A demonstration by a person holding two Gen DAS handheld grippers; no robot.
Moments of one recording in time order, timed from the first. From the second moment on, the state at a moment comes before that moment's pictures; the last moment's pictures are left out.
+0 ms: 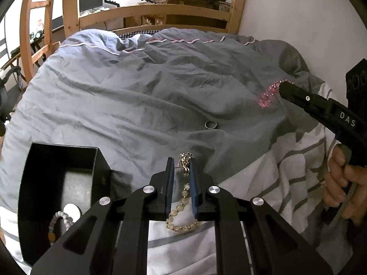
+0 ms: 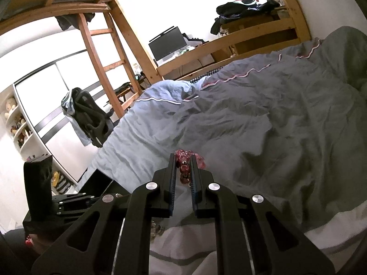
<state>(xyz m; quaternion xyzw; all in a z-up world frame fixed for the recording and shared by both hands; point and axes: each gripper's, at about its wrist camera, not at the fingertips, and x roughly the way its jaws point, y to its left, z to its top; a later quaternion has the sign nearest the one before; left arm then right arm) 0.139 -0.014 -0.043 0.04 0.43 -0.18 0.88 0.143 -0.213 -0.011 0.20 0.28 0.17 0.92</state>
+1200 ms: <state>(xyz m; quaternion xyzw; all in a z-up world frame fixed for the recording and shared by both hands) 0.083 0.101 0.035 0.00 0.40 -0.14 0.90 0.094 -0.084 0.099 0.11 0.28 0.26 0.92</state>
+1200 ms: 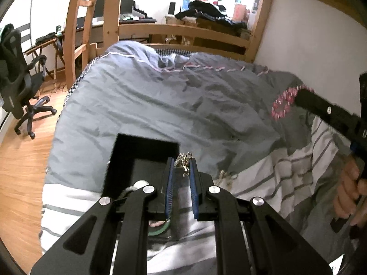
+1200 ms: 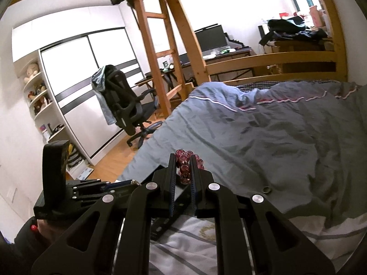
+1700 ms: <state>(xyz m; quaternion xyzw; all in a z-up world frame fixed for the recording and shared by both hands) 0.099 0.176 0.016 -0.08 0.44 -0.14 0.88 0.103 0.008 0.072 0.08 0.32 0.30 0.89</state>
